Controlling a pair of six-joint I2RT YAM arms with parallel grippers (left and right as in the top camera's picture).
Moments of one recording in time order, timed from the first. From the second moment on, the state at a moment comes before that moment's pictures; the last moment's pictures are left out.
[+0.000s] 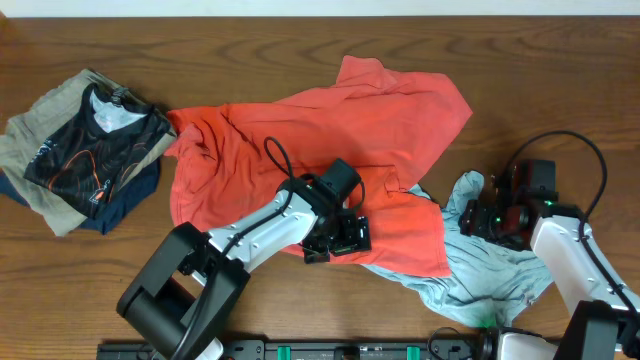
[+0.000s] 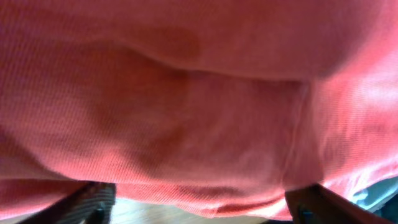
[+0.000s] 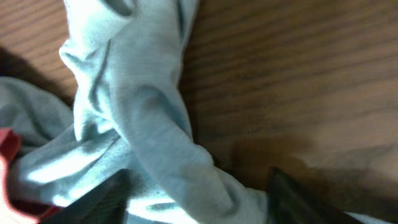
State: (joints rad) left arm -0.72 1.76 0.96 -0.63 0.44 -0.85; right arm -0.14 1.40 0.64 -0.59 -0.15 0.18
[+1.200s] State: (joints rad) left arm -0.17 1.33 0.94 -1.04 0.22 -0.62; right arm -0.26 1.40 0.95 -0.74 -0.16 0.25
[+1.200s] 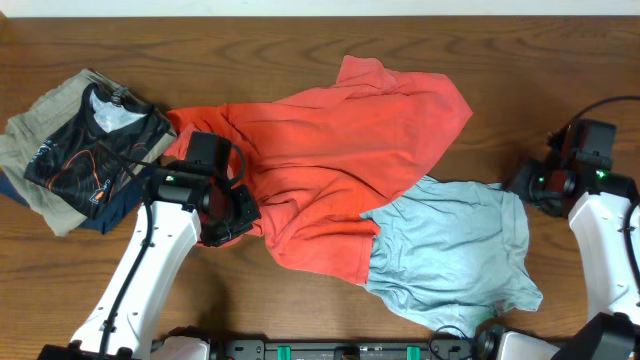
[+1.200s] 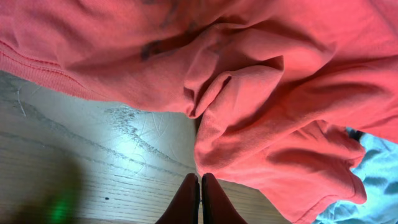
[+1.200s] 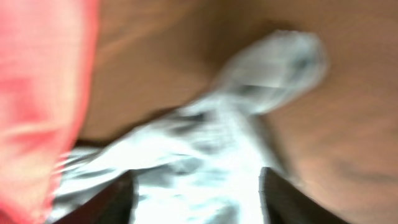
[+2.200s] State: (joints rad) left arm -0.37 1.36 0.64 -0.65 0.30 -0.80; right arm 0.27 1.53 0.68 -0.37 -0.13 0.13
